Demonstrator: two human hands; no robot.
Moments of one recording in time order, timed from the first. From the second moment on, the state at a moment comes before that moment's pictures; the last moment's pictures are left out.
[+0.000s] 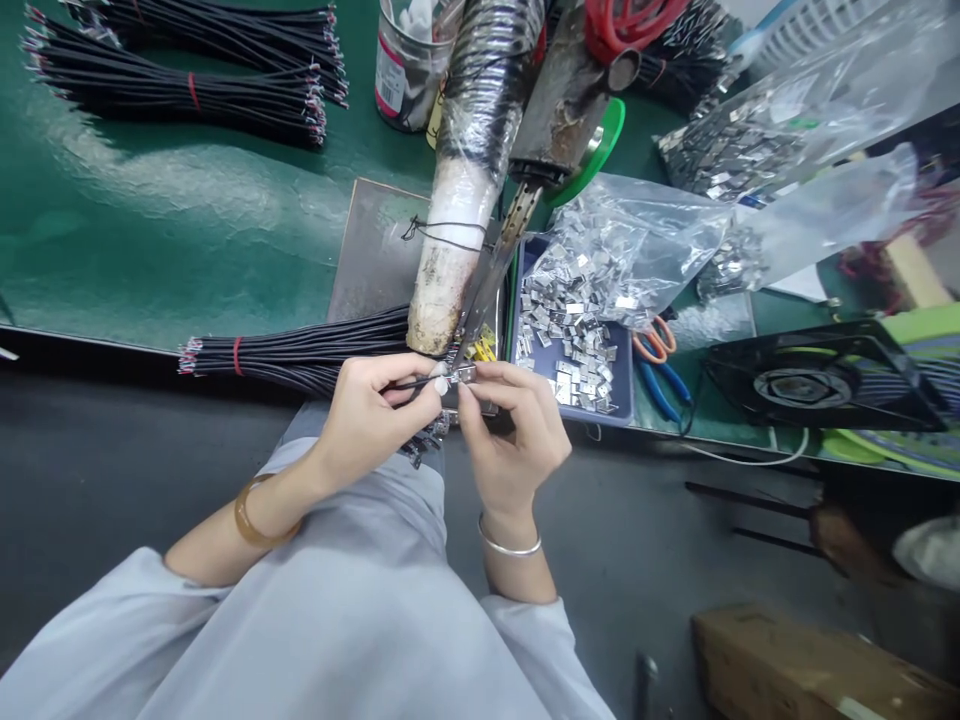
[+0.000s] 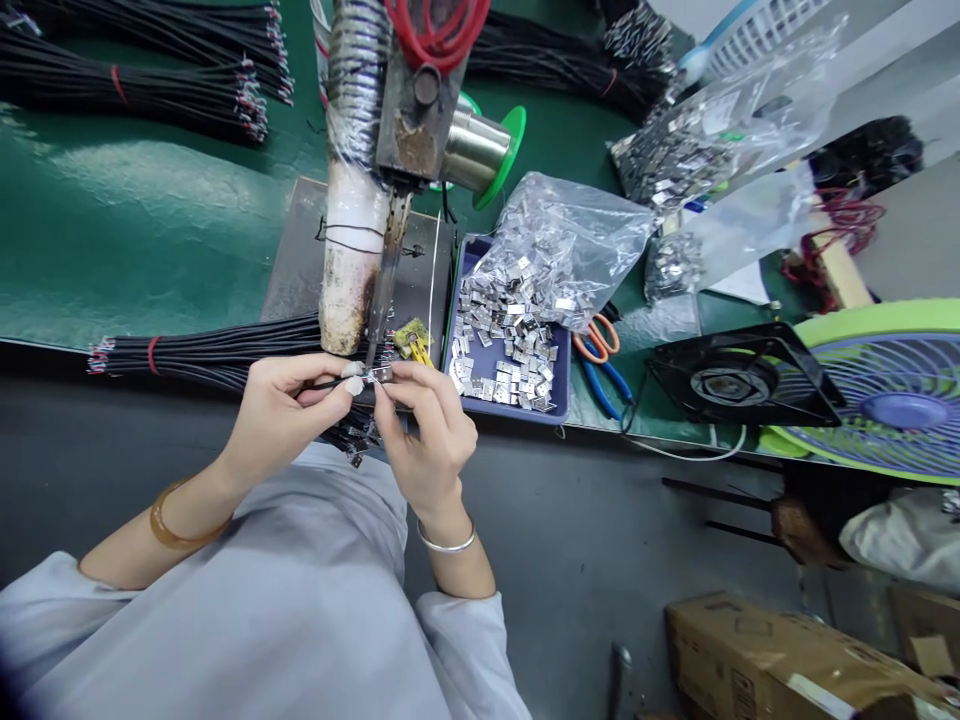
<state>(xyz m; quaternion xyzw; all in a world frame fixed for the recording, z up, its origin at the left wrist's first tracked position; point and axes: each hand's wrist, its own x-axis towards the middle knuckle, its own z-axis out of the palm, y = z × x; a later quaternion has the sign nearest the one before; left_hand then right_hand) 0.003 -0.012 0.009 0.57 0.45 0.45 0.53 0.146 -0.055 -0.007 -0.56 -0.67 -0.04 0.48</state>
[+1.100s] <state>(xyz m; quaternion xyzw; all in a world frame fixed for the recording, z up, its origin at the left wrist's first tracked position) -0.014 -0.008 0.003 0.62 0.35 0.36 0.61 0.149 -0.071 -0.003 -0.53 -0.74 -0.06 0.41</state>
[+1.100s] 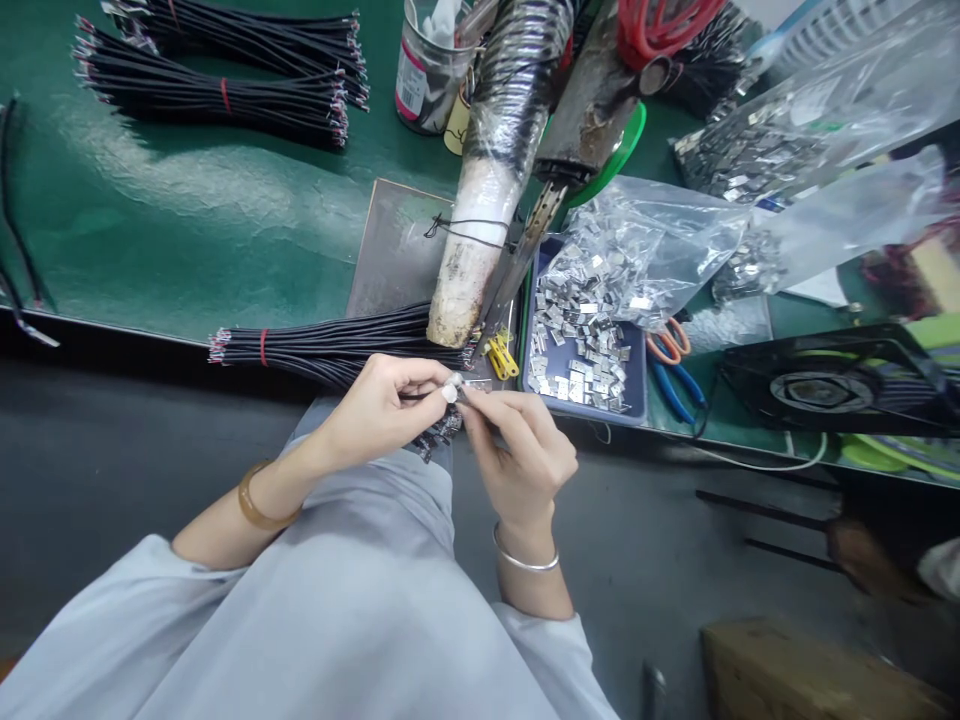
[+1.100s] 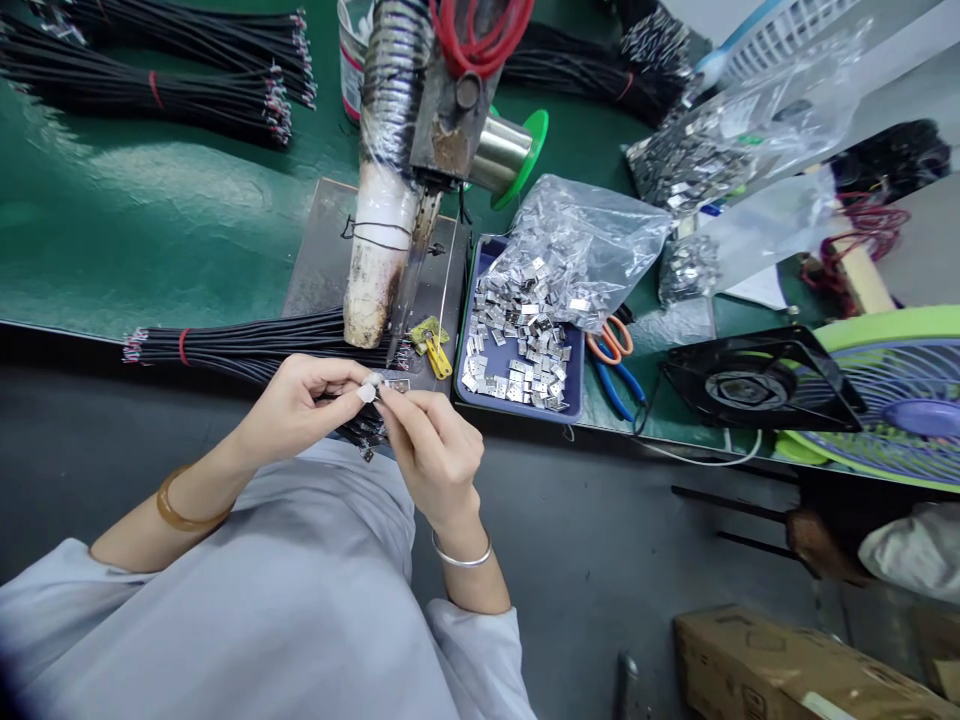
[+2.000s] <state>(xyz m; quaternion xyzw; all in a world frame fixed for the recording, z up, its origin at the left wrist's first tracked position) 0.006 -0.012 0.005 0.56 0.46 0.43 0.53 0.141 -0.059 -0.022 -0.54 -0.66 -0.03 0.53</state>
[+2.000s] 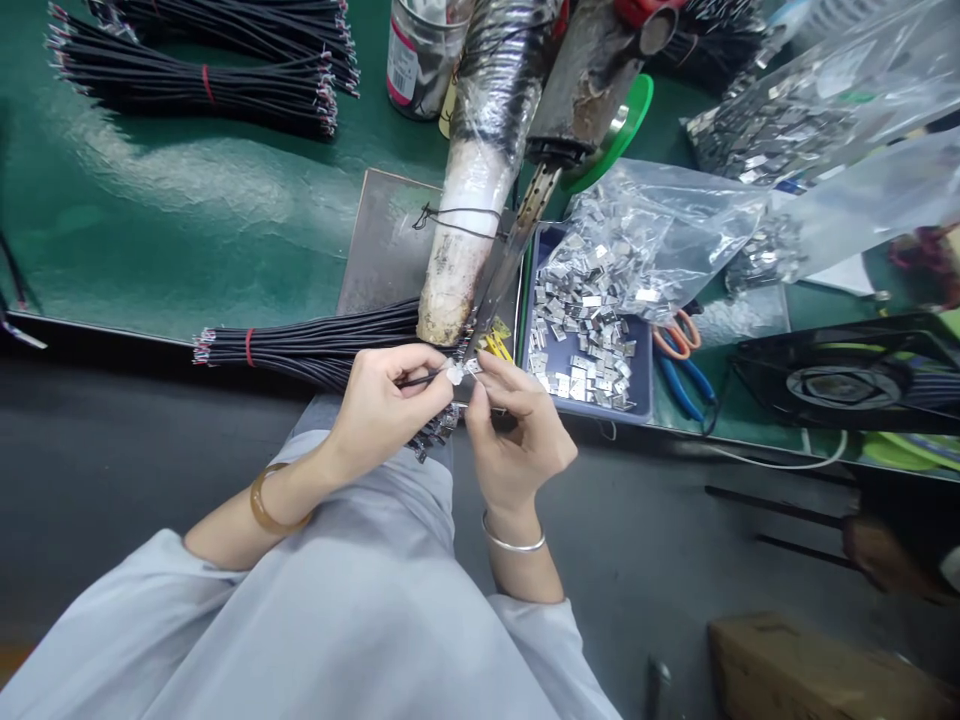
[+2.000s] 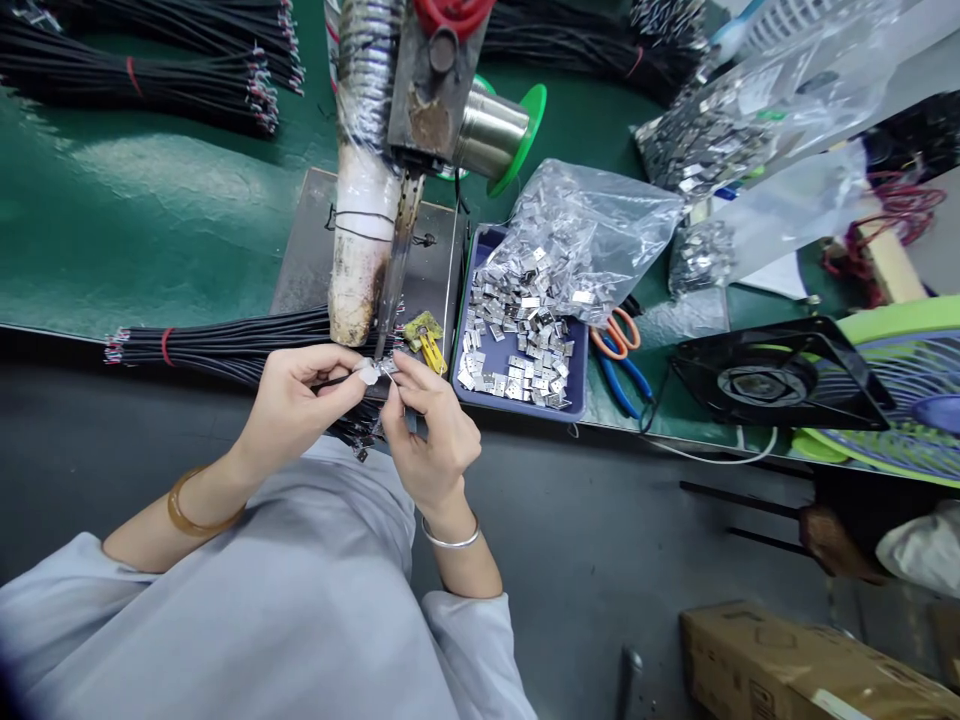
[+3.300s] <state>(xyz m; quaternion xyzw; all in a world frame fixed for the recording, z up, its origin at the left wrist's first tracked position) -0.034 -0.006 -0.033 0.81 0.30 0.49 0.04 0.216 -0.045 0.004 -0.72 -0.56 0.00 0.42</state>
